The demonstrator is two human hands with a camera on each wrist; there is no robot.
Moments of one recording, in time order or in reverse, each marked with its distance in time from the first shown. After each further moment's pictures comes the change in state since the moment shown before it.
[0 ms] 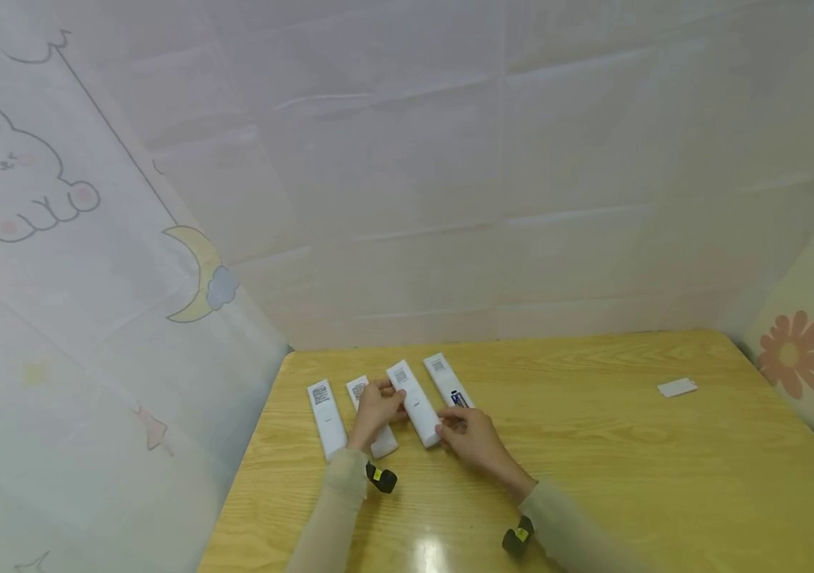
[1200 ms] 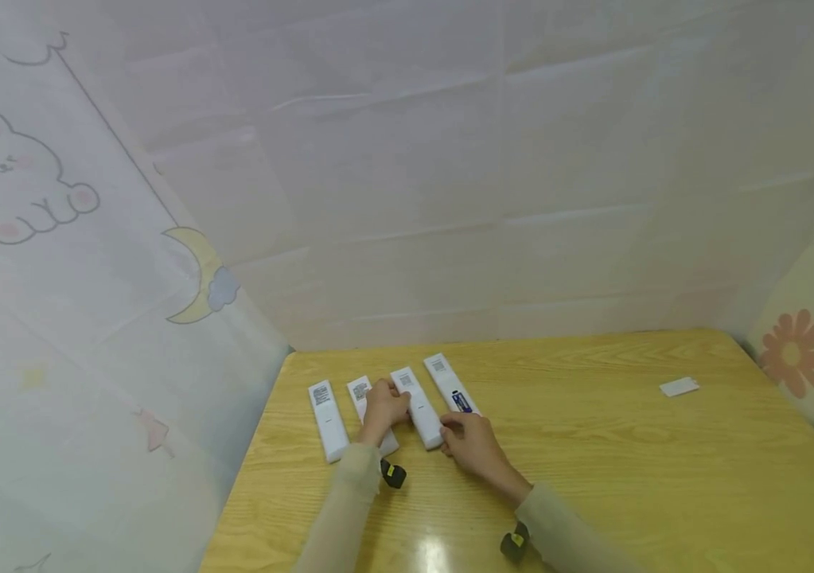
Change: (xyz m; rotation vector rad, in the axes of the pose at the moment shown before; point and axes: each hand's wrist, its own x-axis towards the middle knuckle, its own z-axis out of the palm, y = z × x) left_hand -0.001 0.012 0.012 0.369 0.092 0.013; right_hand 0.002 0.012 0.010 -0.038 0.035 -0.068
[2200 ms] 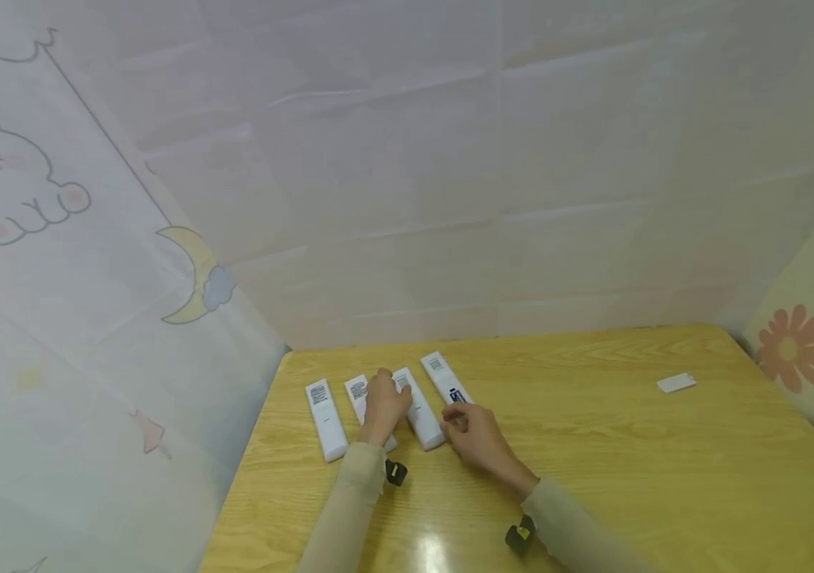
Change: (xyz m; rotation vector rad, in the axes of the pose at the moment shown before) left_hand -0.008 0.018 0.005 0.154 0.126 0.111; right_hand -0.003 -0.011 -0.017 -0.053 0.010 0.006
